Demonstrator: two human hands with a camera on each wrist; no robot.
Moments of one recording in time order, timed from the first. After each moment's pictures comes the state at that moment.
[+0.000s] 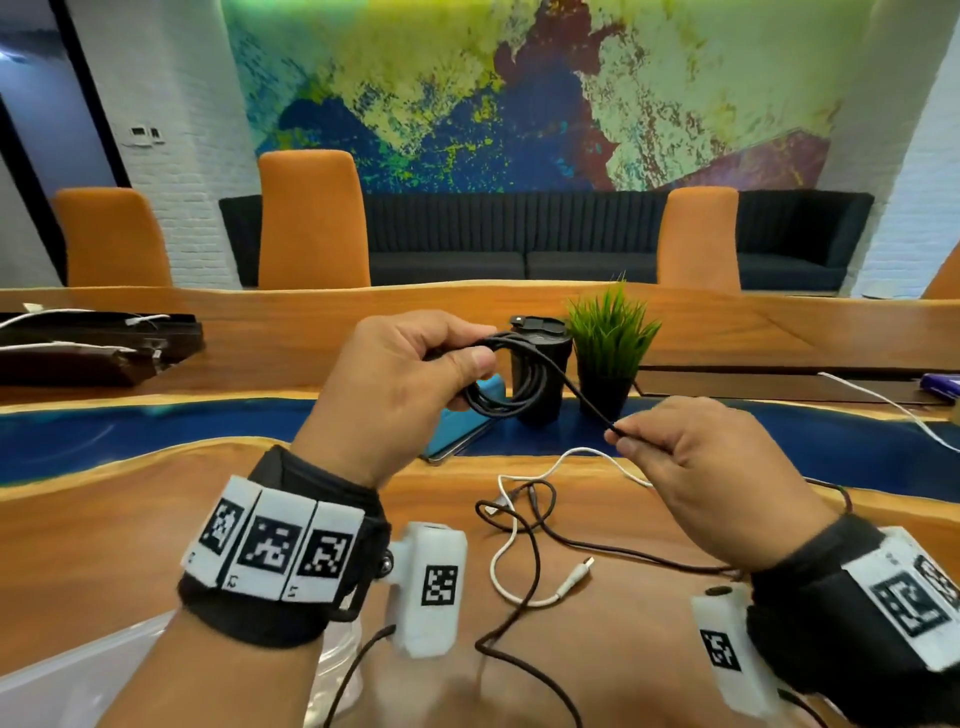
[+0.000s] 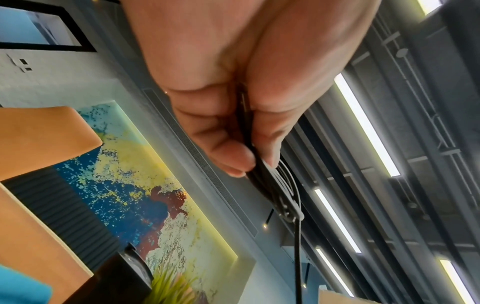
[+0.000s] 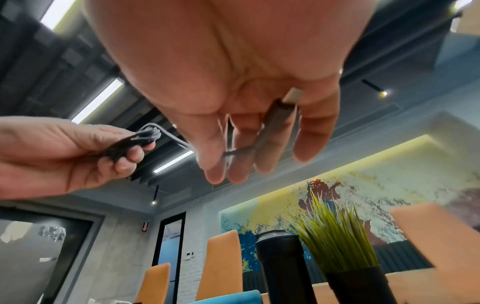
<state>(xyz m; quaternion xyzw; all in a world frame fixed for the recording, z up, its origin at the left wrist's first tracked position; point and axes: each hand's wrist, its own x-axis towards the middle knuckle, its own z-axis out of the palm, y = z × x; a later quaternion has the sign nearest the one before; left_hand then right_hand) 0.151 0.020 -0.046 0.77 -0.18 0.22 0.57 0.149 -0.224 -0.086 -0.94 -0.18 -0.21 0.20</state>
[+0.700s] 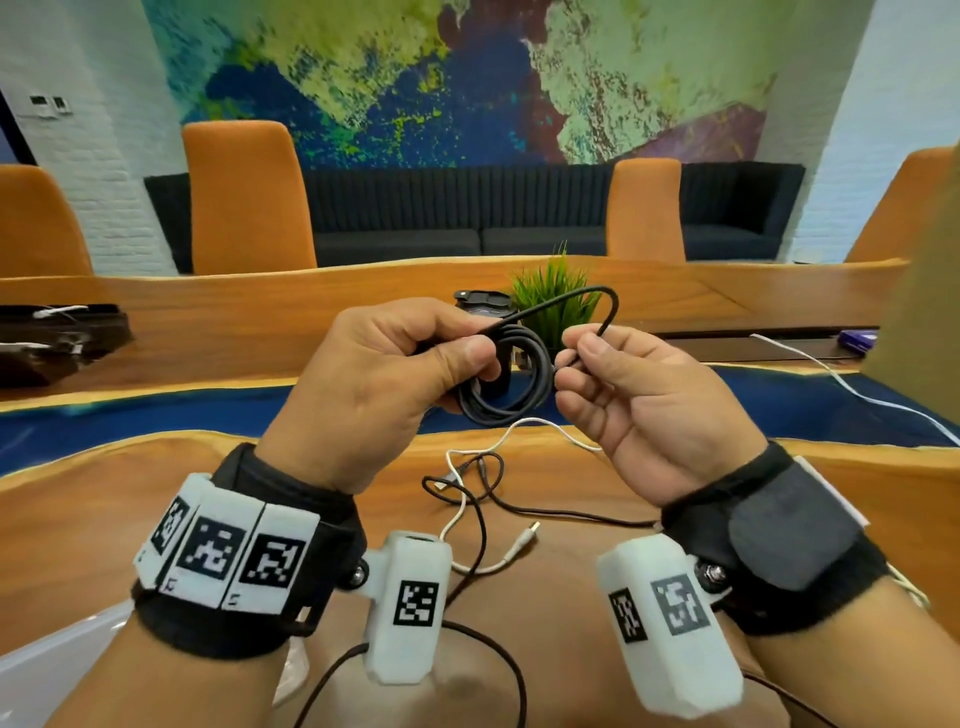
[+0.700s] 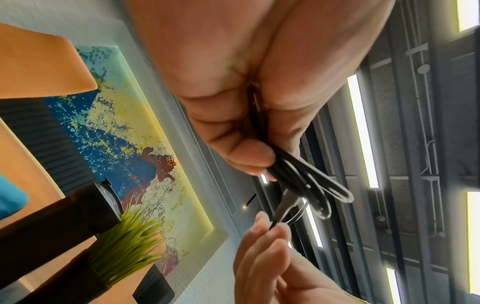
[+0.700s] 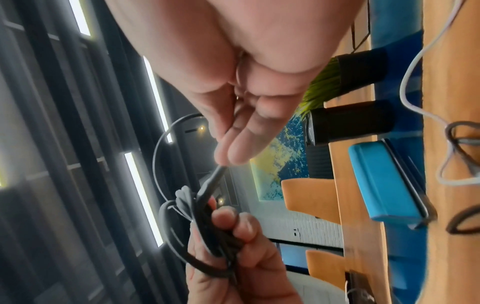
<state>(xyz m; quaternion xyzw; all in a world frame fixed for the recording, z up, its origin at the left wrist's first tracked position) 0.137 -0.014 -0.052 0.71 -0.28 0.14 0.63 0.147 -0.216 -0.073 -0.47 -0.09 0.01 0.88</state>
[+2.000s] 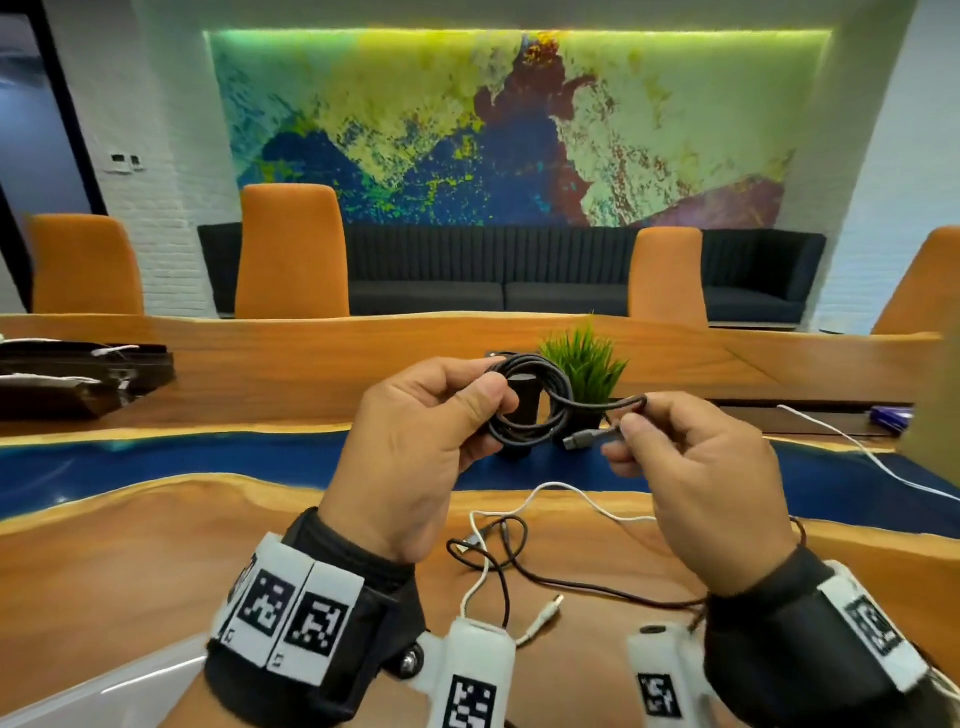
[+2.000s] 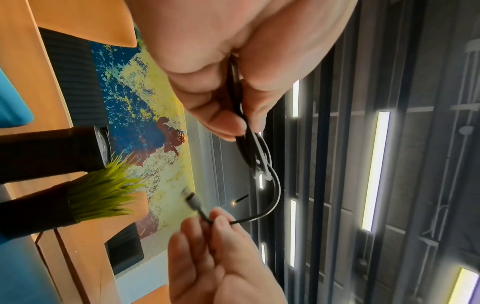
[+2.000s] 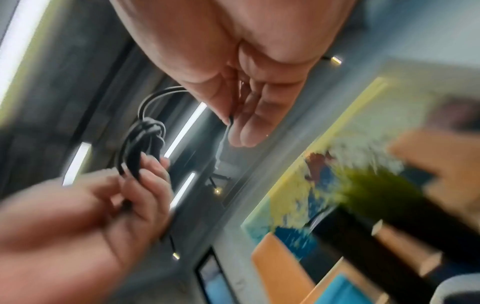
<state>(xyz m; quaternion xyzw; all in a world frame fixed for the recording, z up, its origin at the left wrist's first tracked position) 0.146 -0.021 -0.055 0.58 -0.17 0.13 0.79 0.143 -0.220 -0.074 -0.77 -0.13 -0.32 0.53</state>
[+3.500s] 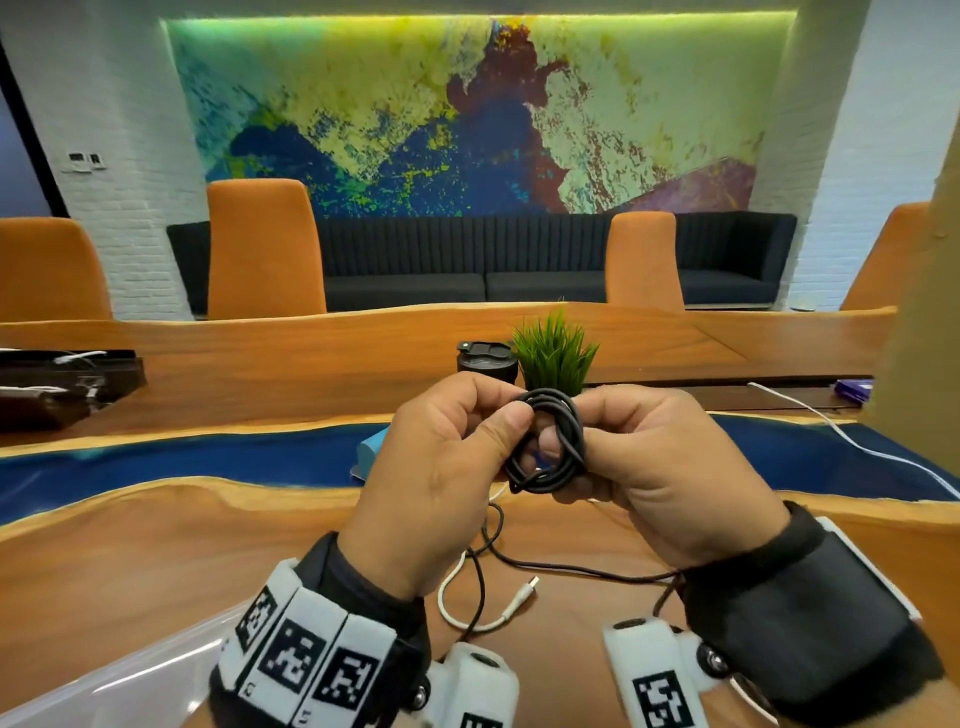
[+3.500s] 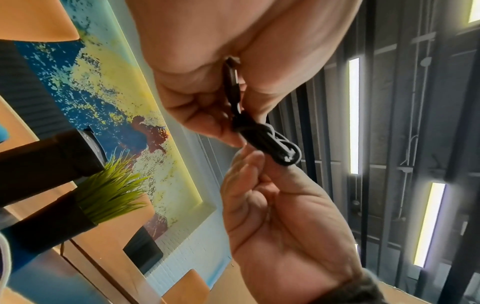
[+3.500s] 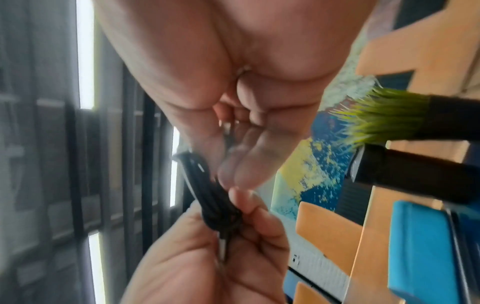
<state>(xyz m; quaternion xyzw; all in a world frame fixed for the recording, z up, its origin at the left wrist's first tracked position) 0.125 -0.051 -0.065 0.69 -0.22 0.14 0.67 0.125 -0.220 -0.057 -0.67 -0.20 -0.05 0.71</state>
